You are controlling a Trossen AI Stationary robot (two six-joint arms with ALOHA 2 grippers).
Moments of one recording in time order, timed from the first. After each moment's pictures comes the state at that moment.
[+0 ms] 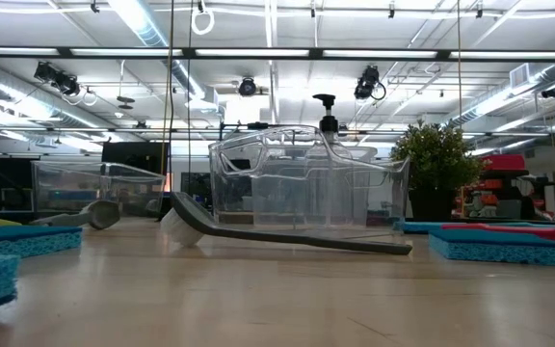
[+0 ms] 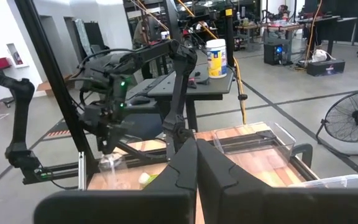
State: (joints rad) left arm -0.84 1.09 1.05 -0.86 -0.16 -0.36; right arm -0.03 0.87 1.14 -0.32 -0.01 0.14
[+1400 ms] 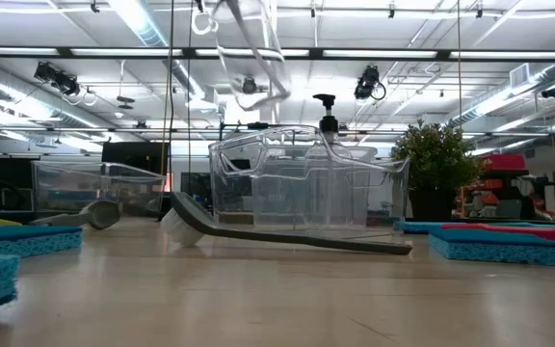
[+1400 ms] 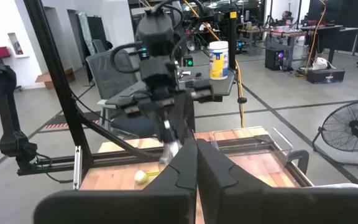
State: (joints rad) left arm -0.03 1.23 1.29 -0.58 -0.05 0.18; right arm -0.03 0.87 1.14 -0.32 -0.02 0.09
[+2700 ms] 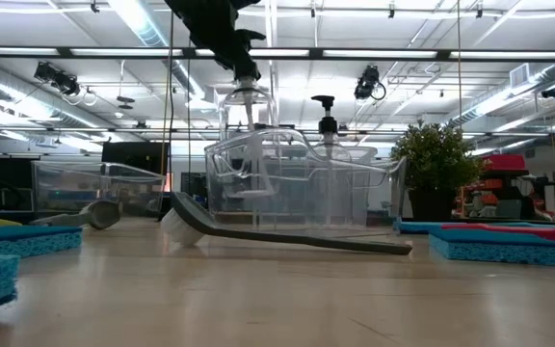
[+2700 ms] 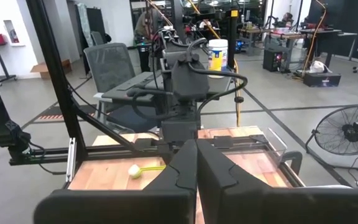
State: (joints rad) left arm 0.10 1.48 1.28 -0.62 0.10 0.25; right arm -0.03 0.87 1.14 -0.34 -0.02 0.04
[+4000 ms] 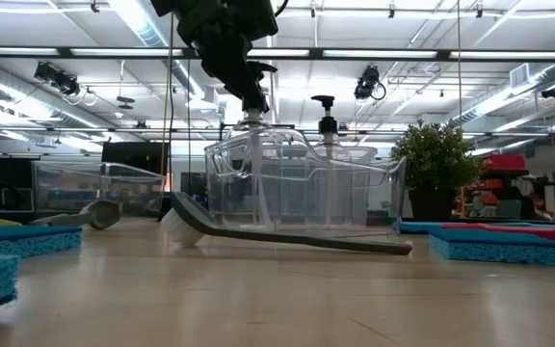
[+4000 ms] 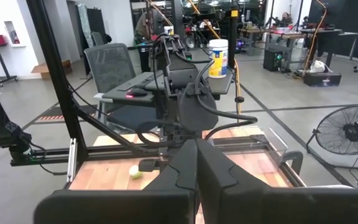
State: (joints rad) left arm 0.11 1.60 1.29 -0.60 0.13 0.26; right arm -0.03 0.87 1.14 -0.34 -0.02 0.04
